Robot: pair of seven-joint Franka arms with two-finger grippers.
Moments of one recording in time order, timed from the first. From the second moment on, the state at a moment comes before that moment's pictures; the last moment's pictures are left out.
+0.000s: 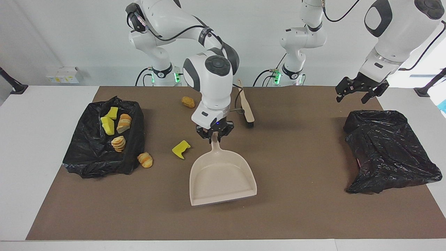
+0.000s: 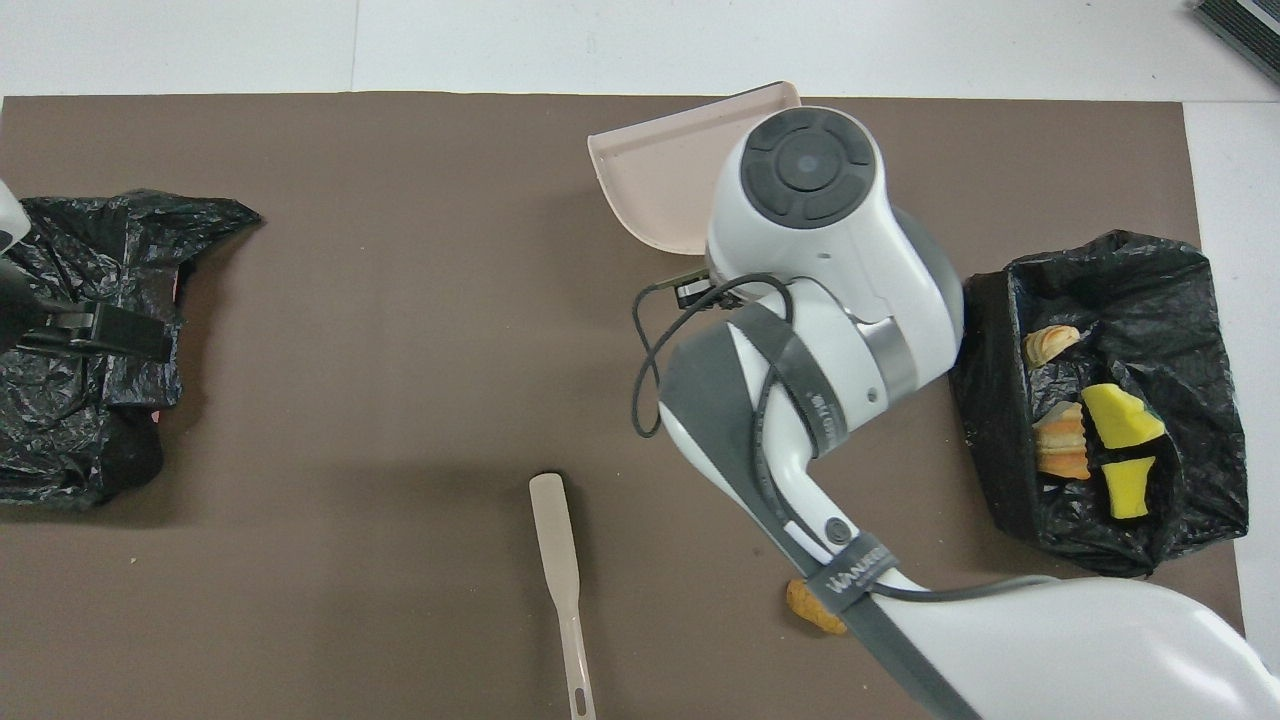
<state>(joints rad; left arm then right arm) 0.00 -0.02 -0.02 -1.66 -0.03 1.62 0.08 0.42 0.60 0.19 -1.21 -0.18 1.83 0.53</state>
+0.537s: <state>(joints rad) 0.00 -0.02 -0.02 -1.66 -0.03 1.62 0.08 0.56 0.84 0.19 -1.02 -0.14 1.84 0.76</state>
